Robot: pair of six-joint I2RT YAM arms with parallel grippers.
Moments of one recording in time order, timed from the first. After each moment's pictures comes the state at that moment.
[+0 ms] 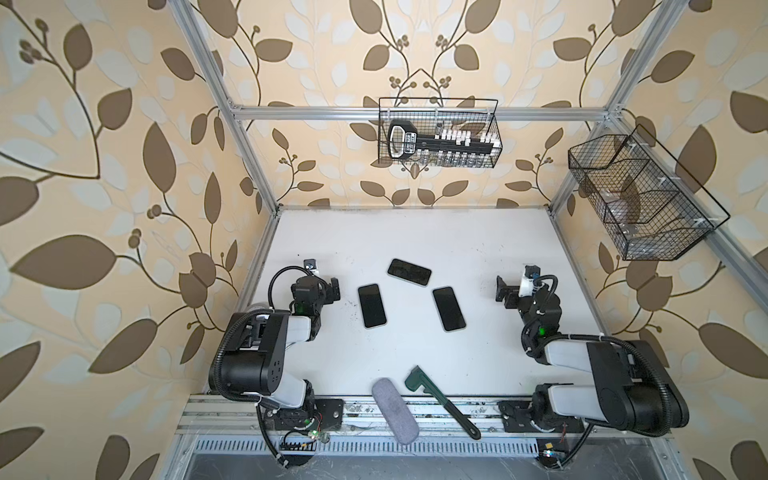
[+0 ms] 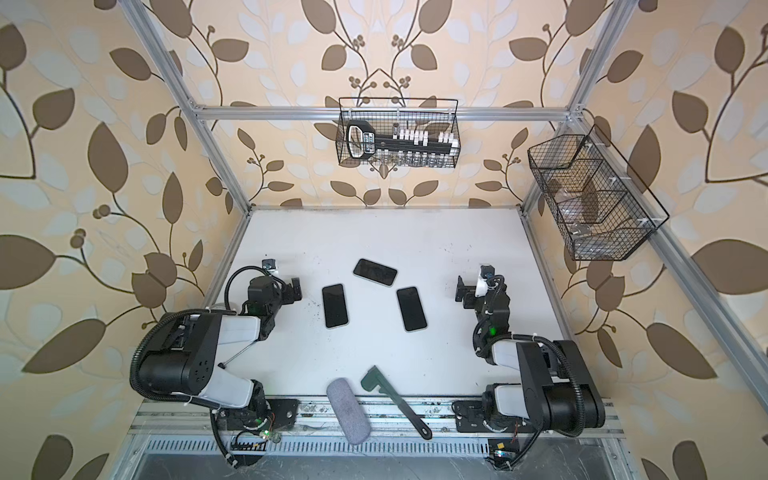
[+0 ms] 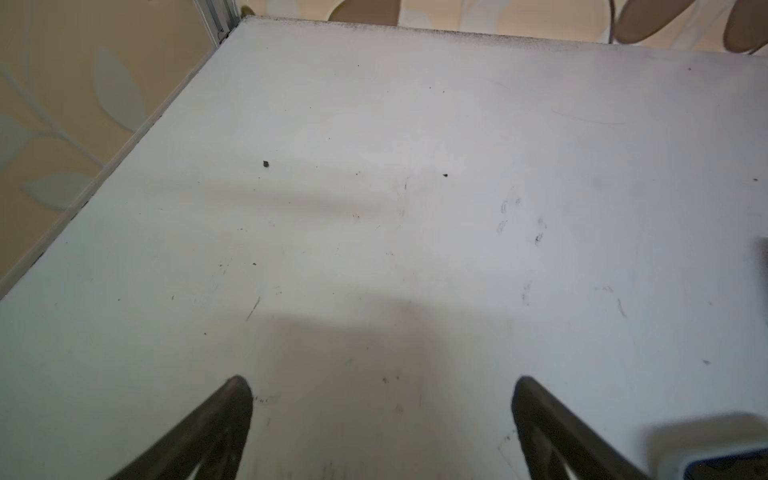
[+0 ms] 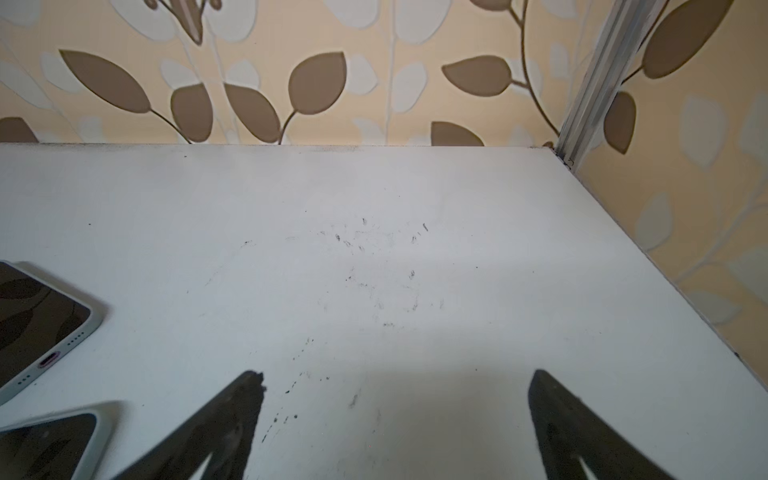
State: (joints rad) left arm 0.01 1.50 0.37 0.62 -0.11 -0.11; right arm 0.01 1.34 0.19 0.91 0.08 -0.01
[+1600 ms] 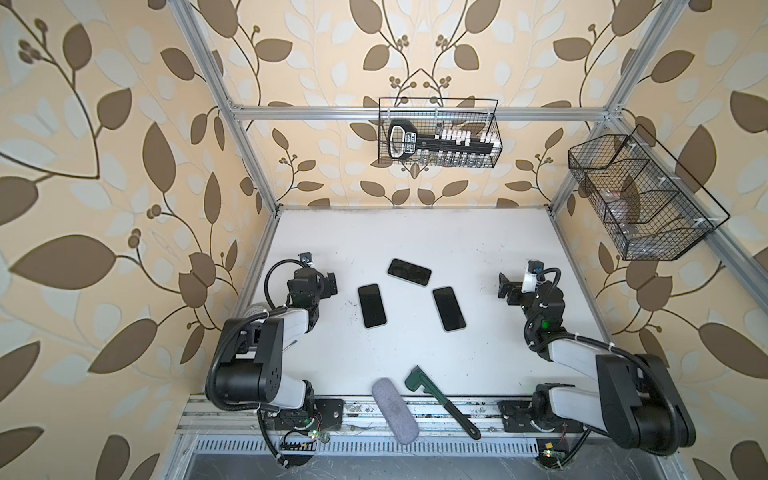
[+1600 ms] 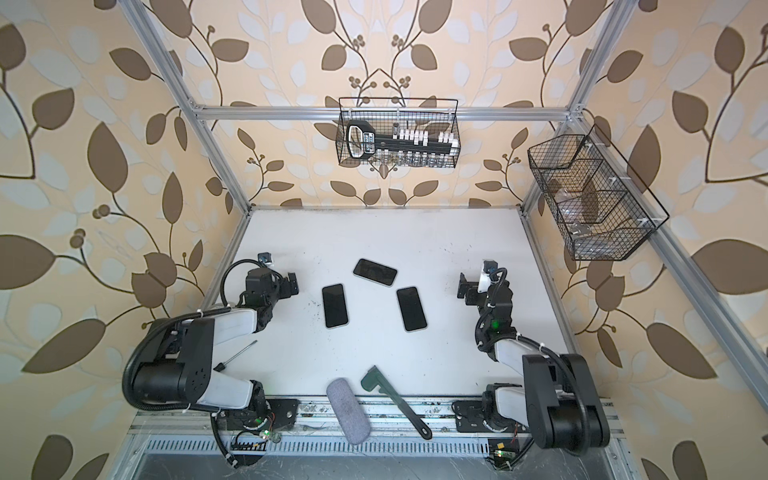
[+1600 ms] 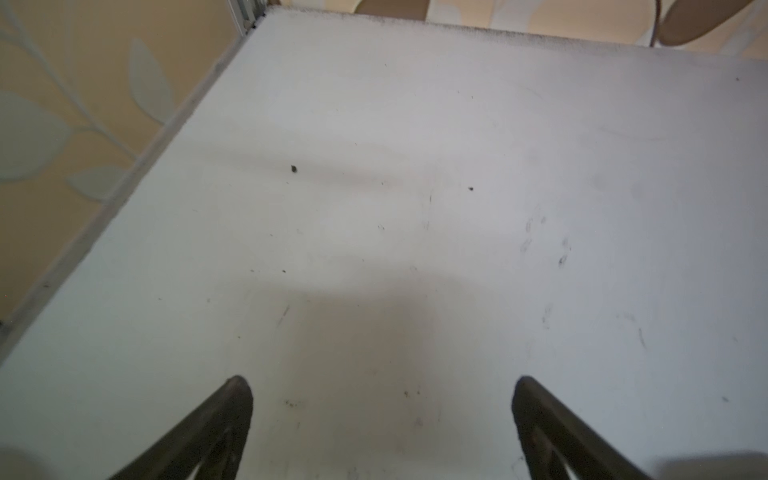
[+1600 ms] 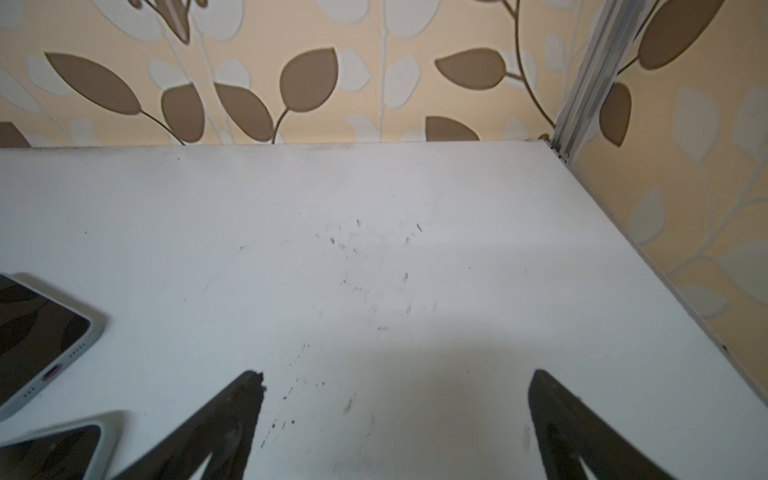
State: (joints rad) left arm 0.03 1.38 0.52 0.32 -0.17 -0.17; right arm -0.01 1.19 0.30 0.63 0.05 0.02
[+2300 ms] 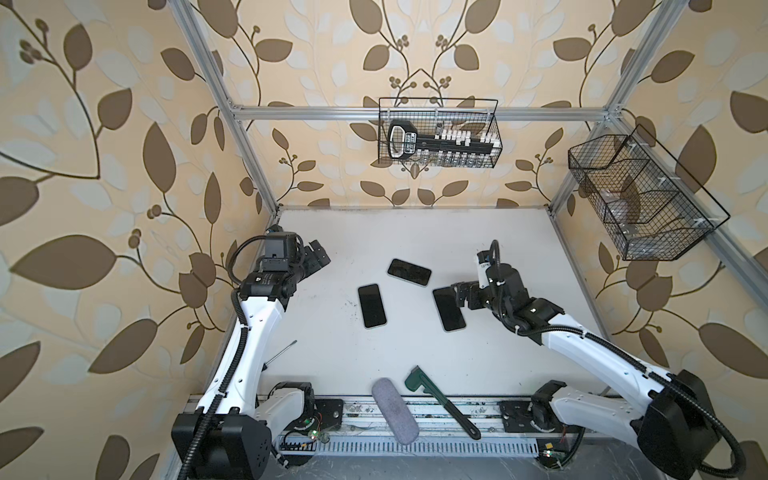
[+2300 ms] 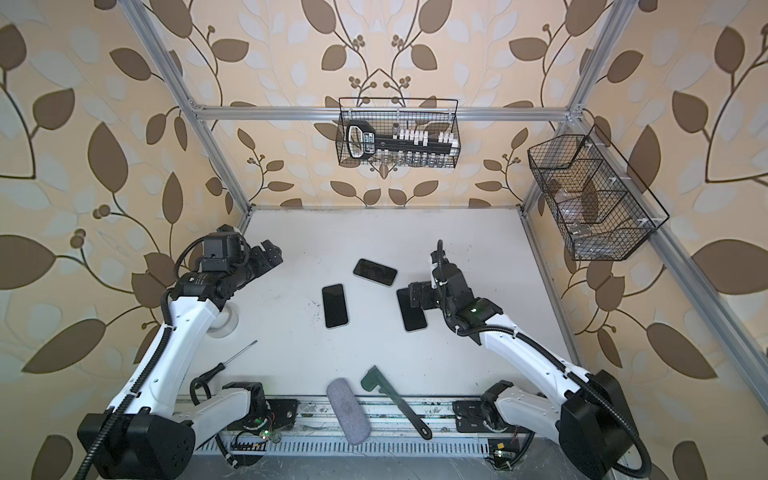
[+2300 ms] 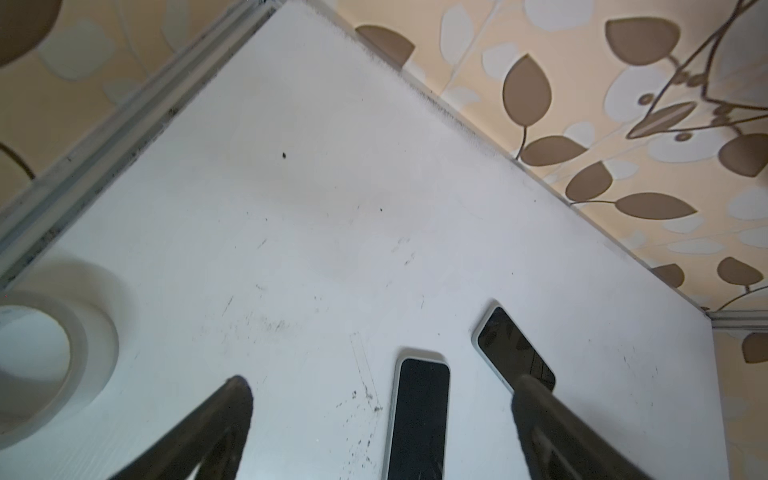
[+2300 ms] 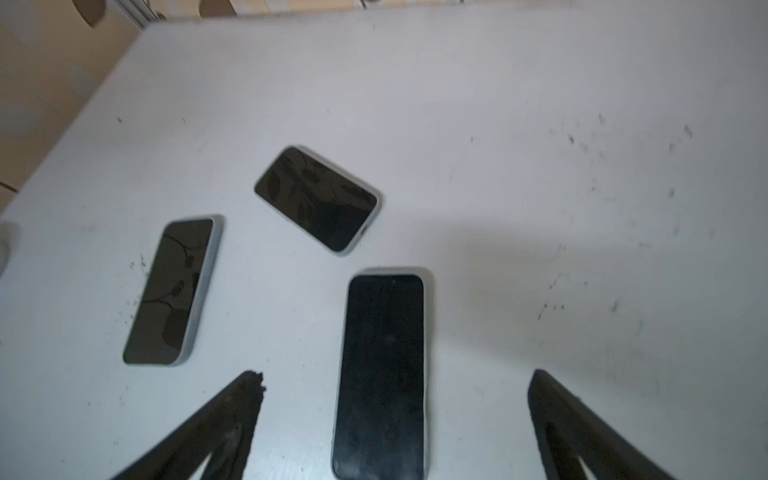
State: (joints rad) left arm 0.03 1.08 1.05 -0.70 0.03 -0.60; right arm 0.57 1.17 0.72 -0.31 0.18 0.36
